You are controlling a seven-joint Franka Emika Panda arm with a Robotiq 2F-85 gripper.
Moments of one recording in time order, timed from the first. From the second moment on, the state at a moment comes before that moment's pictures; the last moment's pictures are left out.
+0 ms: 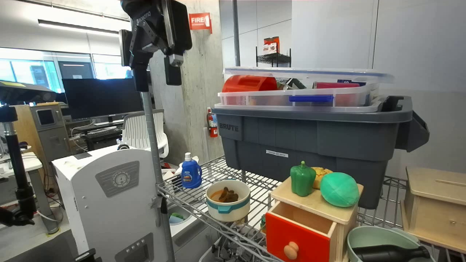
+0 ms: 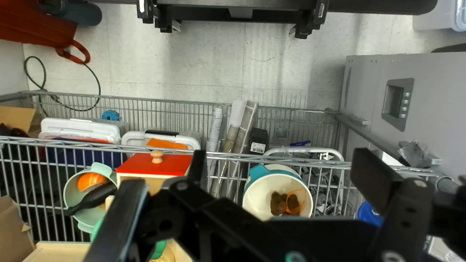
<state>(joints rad) 0.07 -0.12 0.09 -2.23 -0.07 2.01 0.10</state>
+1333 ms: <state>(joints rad) -0.04 -0.07 -0.05 -2.16 -0.06 2.05 0.00</state>
